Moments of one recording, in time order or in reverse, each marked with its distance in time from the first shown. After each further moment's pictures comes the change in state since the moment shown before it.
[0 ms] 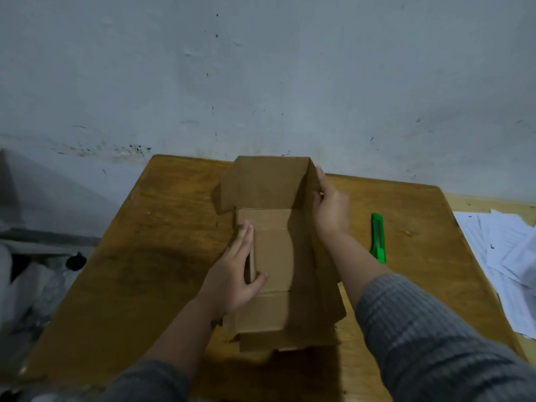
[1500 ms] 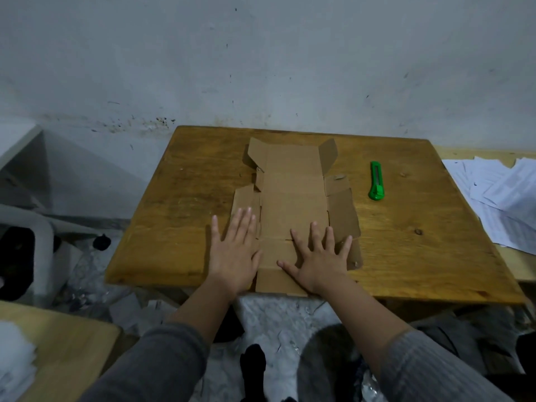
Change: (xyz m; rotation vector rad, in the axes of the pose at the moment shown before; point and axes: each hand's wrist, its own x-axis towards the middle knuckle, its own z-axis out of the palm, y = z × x) left_hand -0.122 0.015 -0.011 0.910 -0.168 -0.113; right_hand -0.242 0.017 0.002 -0.803 -0.626 -0.073
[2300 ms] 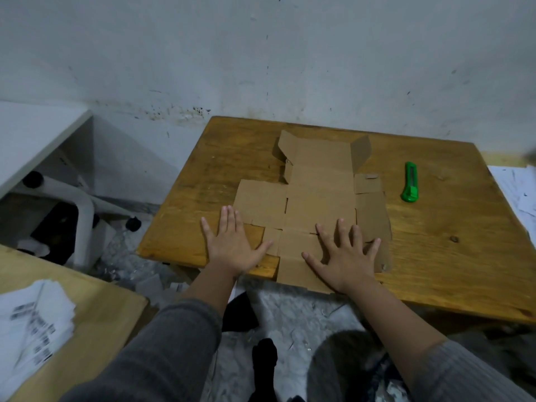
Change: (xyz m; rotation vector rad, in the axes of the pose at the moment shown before) left_hand -0.011 -0.035 0.013 -0.265 -0.266 -0.323; right_hand -0.006 0.006 0.009 0.093 0.077 -0.061
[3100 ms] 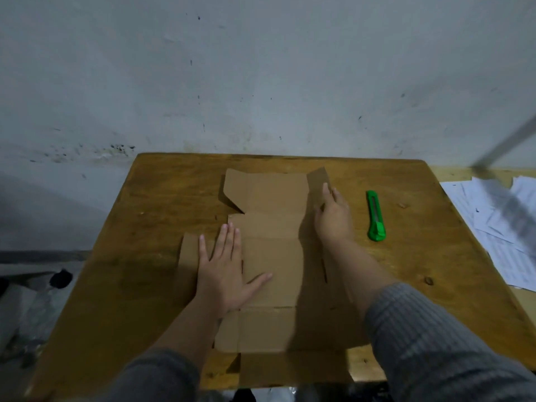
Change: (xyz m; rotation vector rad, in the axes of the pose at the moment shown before) left_hand 0.109 0.069 -0.017 0.018 0.149 0.321; right_hand 0.186 0.057 -0.078 0.518 0.388 0.301
